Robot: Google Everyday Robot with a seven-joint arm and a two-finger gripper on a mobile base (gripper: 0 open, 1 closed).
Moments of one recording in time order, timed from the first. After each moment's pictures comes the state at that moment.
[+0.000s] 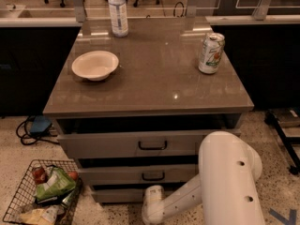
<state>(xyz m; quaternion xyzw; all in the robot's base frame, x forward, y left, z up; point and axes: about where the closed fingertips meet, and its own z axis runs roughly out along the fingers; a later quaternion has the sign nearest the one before) 0.416 0.008 0.175 -0.73 0.68 0.03 0.08</state>
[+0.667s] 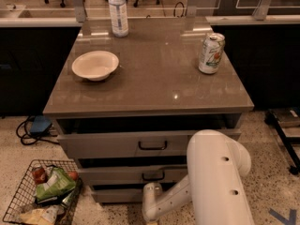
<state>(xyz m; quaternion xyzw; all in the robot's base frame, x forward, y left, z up) 0.430 -0.001 0.157 -0.74 0.67 0.01 0.05</state>
